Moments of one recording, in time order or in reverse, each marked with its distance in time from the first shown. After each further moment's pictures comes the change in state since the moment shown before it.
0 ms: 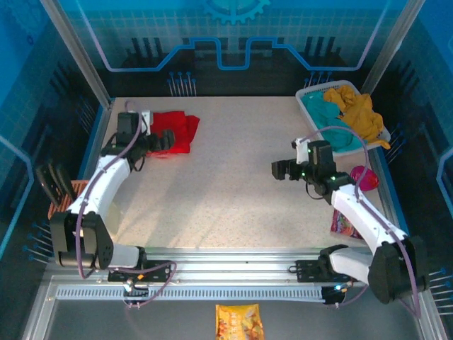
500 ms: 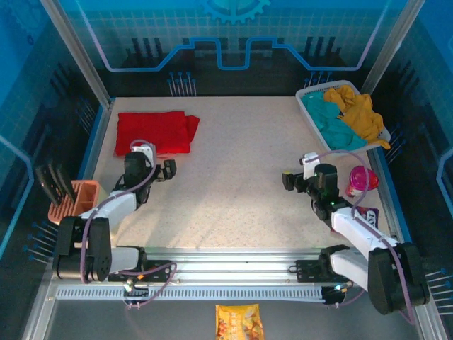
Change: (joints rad) left arm 0.016 -0.052 -0.531 0.618 -0.010 0.000; right arm -0.058 -0.055 -0.354 0.484 0.166 -0.168
